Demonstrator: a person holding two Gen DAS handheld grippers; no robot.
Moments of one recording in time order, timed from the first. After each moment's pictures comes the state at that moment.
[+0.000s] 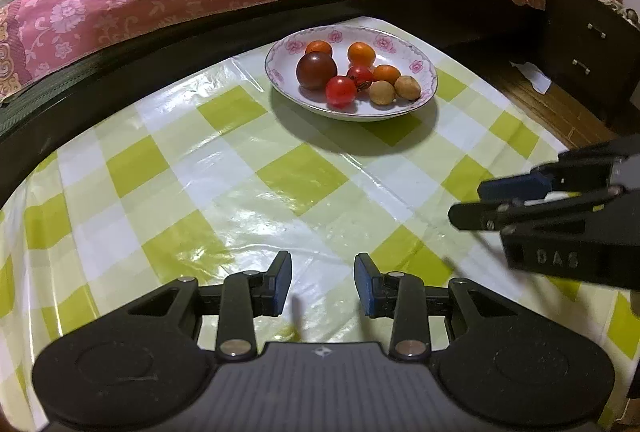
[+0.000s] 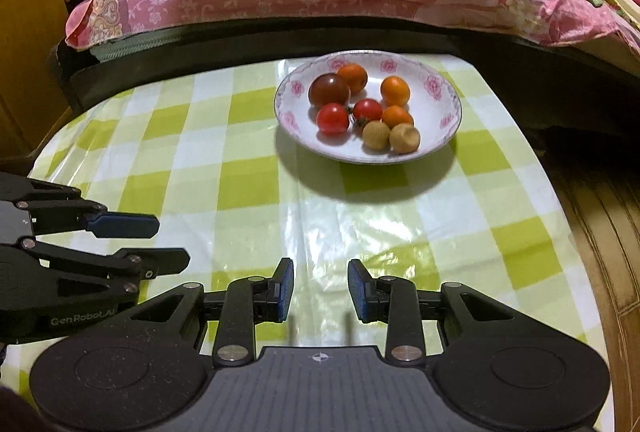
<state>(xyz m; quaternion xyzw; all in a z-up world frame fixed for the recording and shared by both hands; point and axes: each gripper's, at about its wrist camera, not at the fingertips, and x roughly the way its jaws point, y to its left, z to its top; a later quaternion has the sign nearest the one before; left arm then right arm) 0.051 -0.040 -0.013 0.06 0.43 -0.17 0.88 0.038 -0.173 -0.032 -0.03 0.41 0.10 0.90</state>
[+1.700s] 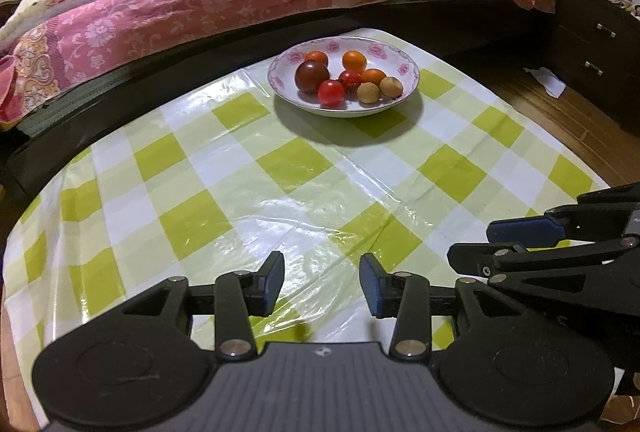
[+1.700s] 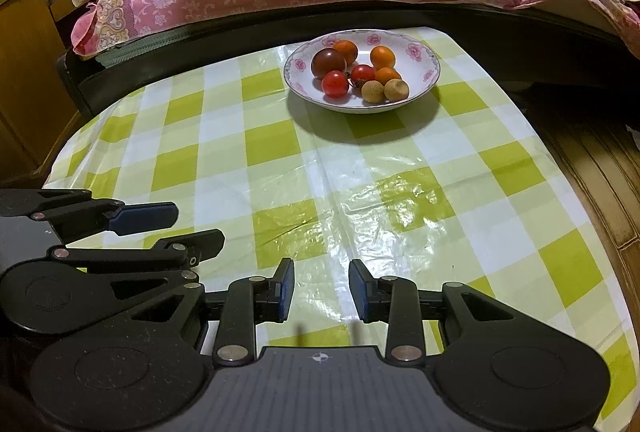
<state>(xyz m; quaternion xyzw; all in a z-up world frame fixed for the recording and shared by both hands) -0.004 -0.057 0.002 0.08 0.40 -0.13 0.90 -0.023 -0.163 -0.023 0.02 0.42 0.07 0.90</state>
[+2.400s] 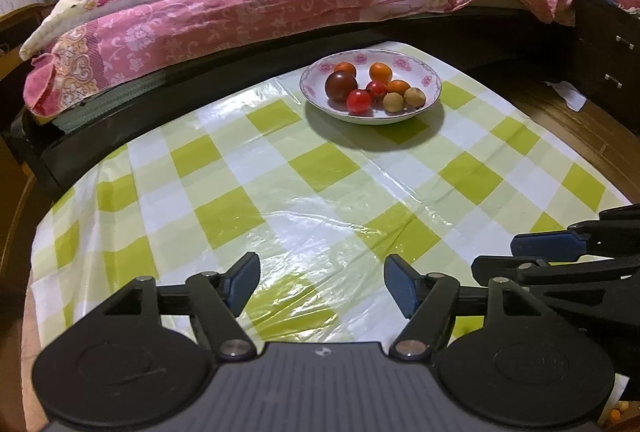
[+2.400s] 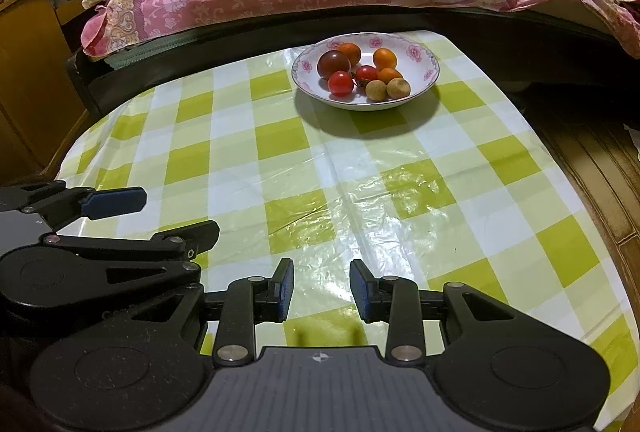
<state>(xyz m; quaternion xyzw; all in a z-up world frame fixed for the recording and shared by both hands) -0.025 -0.048 0.008 0.08 0.38 -0.09 0.92 -0.045 -0.158 -0.018 0.02 0.41 0.07 0.91</state>
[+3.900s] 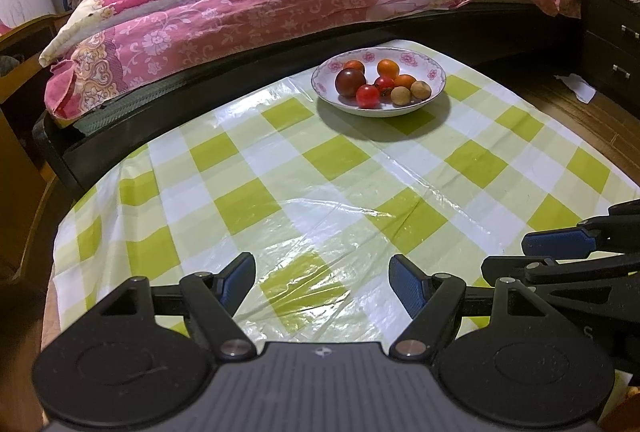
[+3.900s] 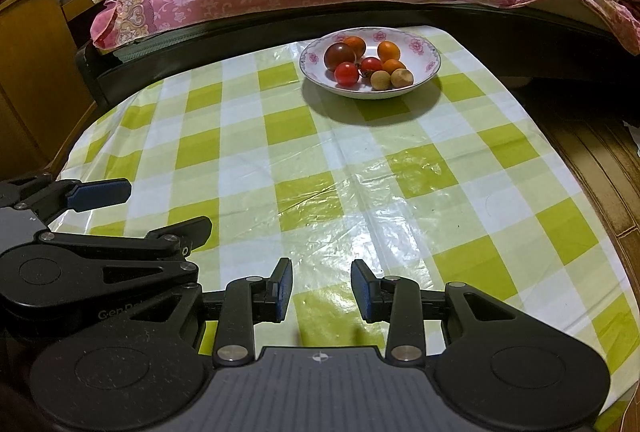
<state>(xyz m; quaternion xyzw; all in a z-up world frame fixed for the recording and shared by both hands) -0.047 -0.048 0.010 0.10 0.38 -0.07 0.92 -0.060 -0.153 -0.019 0.03 0.42 0.07 0.91</state>
